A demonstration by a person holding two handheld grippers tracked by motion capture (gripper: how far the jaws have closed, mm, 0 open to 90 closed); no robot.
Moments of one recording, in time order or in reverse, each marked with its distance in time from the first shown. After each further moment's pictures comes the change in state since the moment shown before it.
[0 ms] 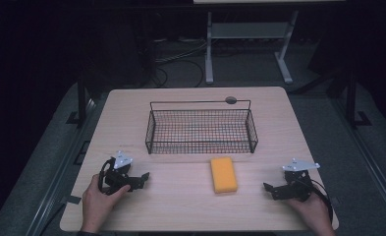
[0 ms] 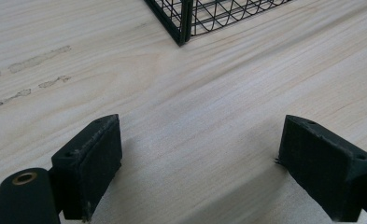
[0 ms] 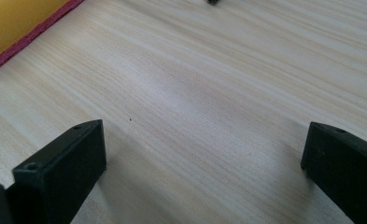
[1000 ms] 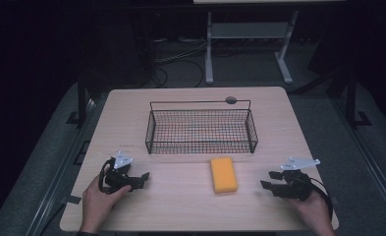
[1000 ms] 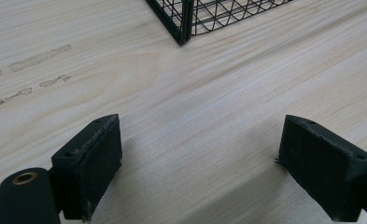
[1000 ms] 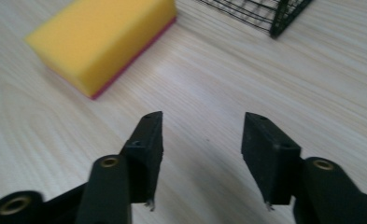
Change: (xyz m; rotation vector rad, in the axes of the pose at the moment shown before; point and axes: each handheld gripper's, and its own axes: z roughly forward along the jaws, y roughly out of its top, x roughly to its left) left arm 0.000 0.000 0.000 0.001 0.004 -0.003; right arm 0.019 0.022 -0.022 0.008 0.159 -0.014
